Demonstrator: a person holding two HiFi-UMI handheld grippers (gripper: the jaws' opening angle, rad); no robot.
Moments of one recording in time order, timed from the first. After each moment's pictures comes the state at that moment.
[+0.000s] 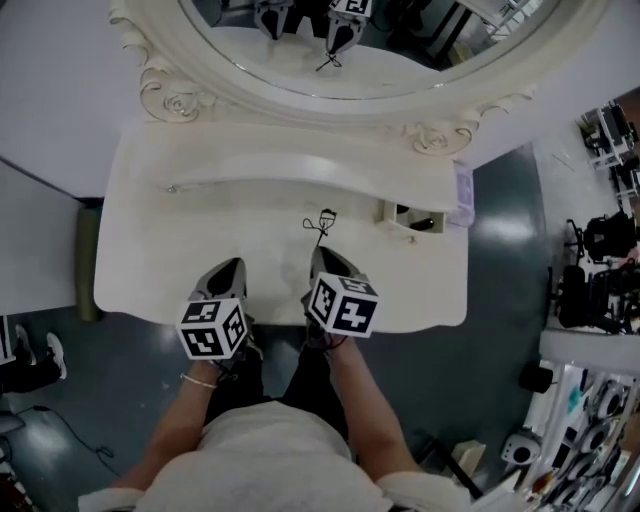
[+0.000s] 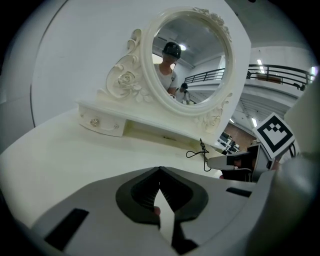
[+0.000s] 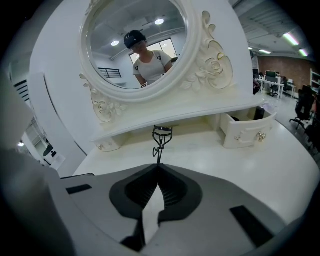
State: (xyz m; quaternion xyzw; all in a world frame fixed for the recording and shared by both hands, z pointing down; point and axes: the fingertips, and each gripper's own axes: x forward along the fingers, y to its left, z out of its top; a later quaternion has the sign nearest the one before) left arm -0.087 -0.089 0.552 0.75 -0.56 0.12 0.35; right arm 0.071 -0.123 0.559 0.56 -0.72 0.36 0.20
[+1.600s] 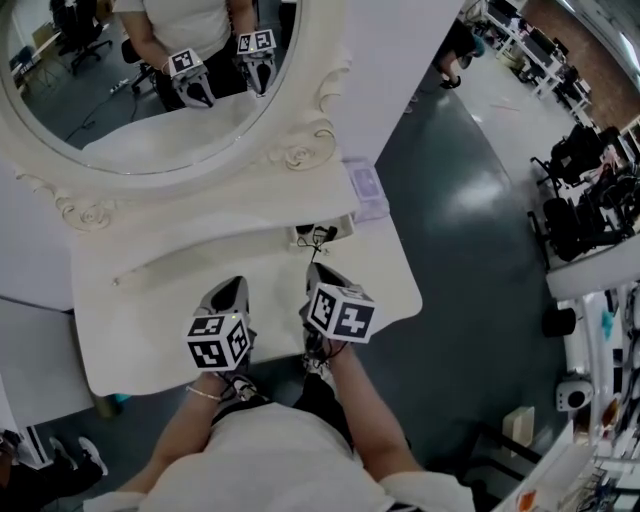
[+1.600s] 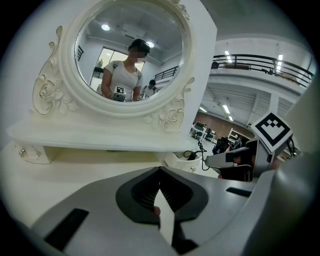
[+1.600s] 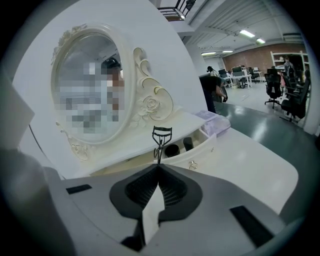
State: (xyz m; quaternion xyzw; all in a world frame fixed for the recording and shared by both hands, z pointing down) left arm 0.095 -0.138 0.499 0.84 -0.44 0.16 0.27; right arm 0.250 -0.129 0.504 0.65 -0.65 0.39 0.07
